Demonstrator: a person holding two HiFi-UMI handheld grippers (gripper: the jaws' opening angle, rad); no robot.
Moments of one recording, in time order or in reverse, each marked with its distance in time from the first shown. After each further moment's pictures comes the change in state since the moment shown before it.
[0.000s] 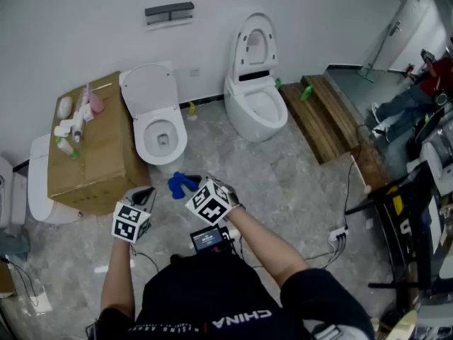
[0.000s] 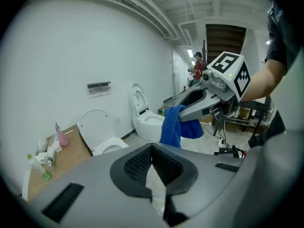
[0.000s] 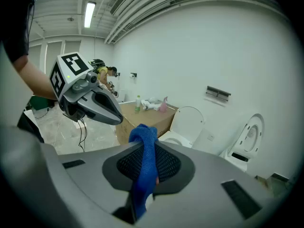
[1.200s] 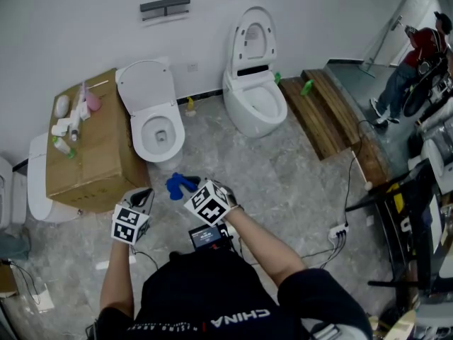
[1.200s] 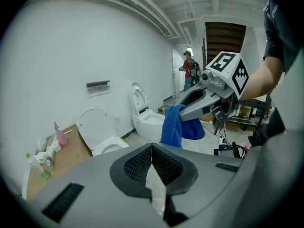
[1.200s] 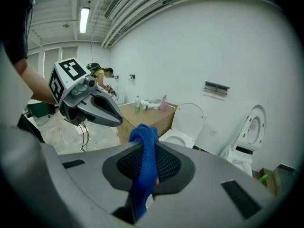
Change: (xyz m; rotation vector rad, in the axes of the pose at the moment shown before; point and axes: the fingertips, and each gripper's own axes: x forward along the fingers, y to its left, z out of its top) left arm 0.017 -0.007 -0.004 0.004 0.001 0.010; right arm 0.003 -0.009 -0.019 0.063 -0.009 0.029
